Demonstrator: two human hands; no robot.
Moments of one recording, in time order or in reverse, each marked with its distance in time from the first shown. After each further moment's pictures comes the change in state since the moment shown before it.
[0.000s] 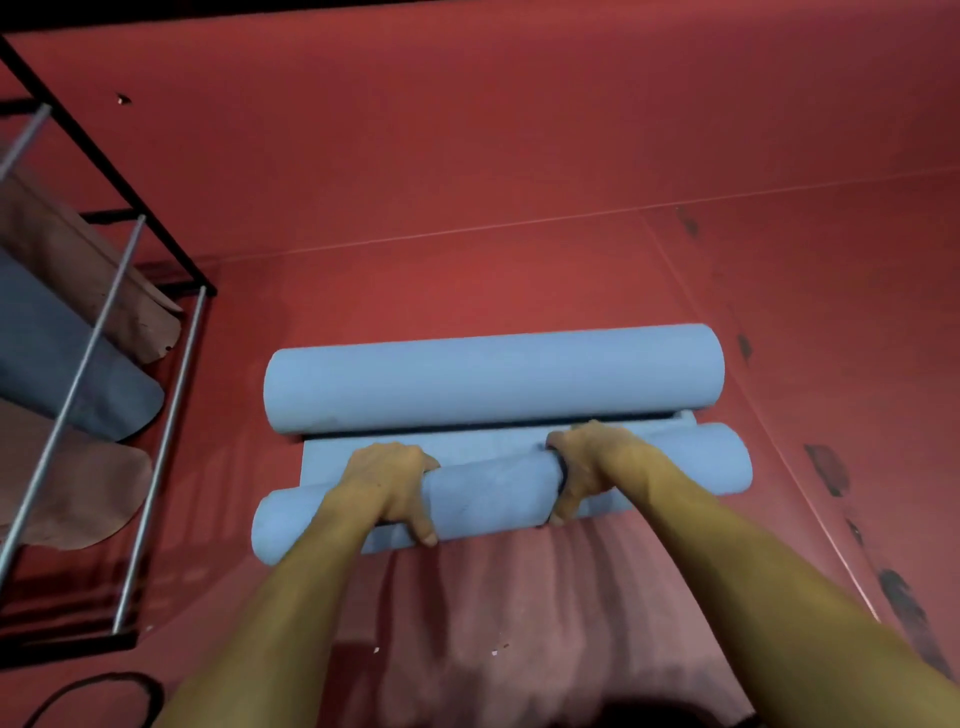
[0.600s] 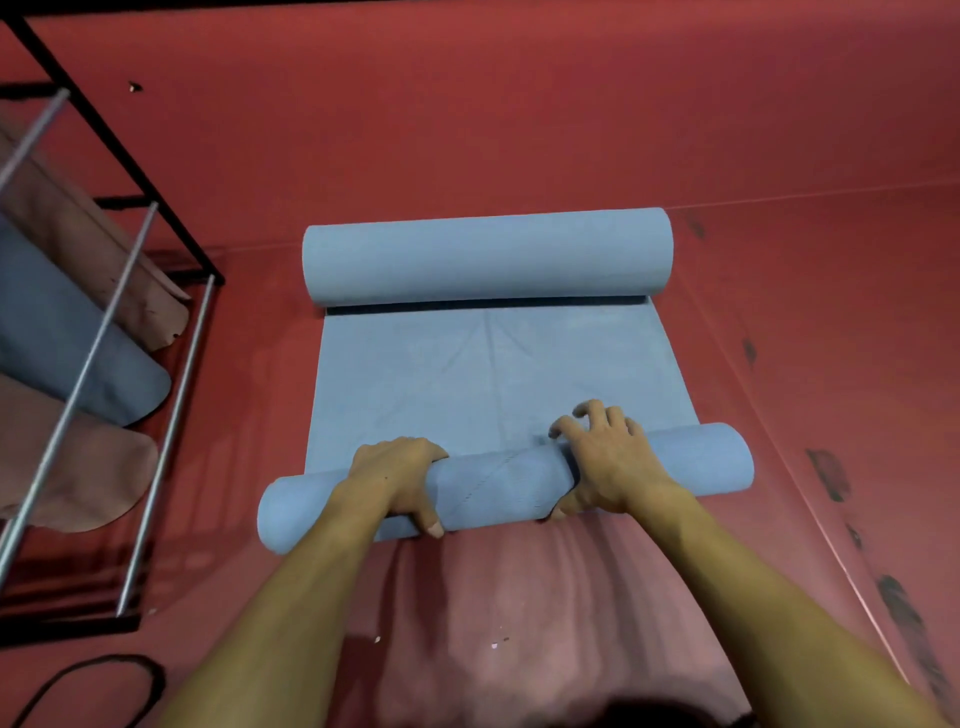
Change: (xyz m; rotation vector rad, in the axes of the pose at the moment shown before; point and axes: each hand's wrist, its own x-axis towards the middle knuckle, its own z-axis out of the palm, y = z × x) left_hand -0.008 0.005 0.001 -0.180 -0.028 -0.023; right_hand -0.022 0.005 0.029 0.073 0.362 -0.036
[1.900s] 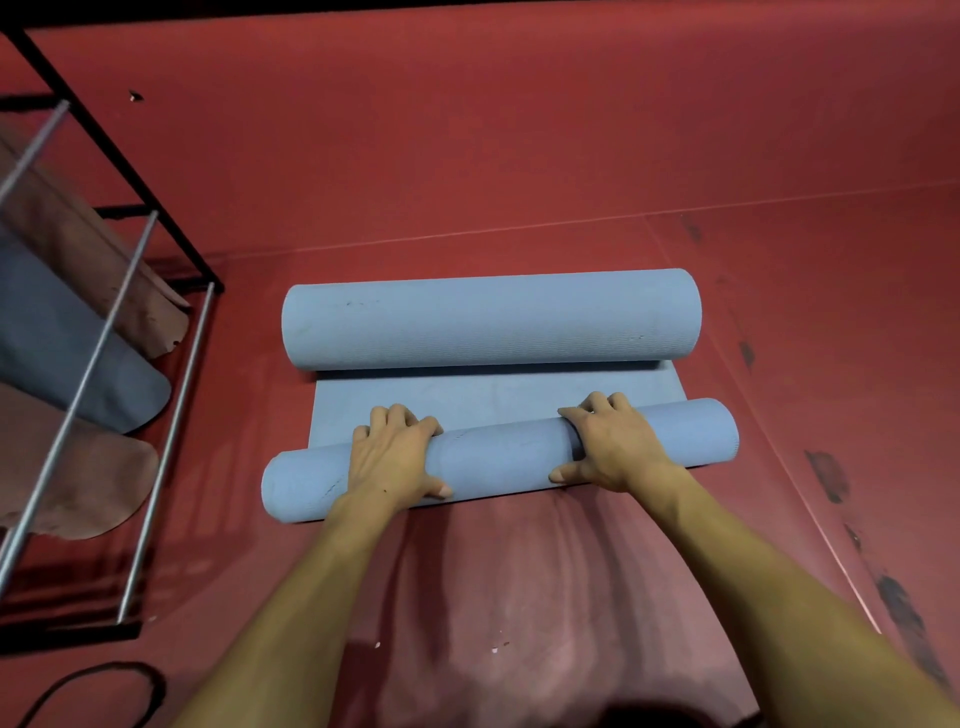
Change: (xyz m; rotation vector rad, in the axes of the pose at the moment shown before) left_hand 0.007 0.001 0.007 -0.009 0.331 -0.070; right_hand 0.011 0.006 -0.020 0.043 0.042 0.063
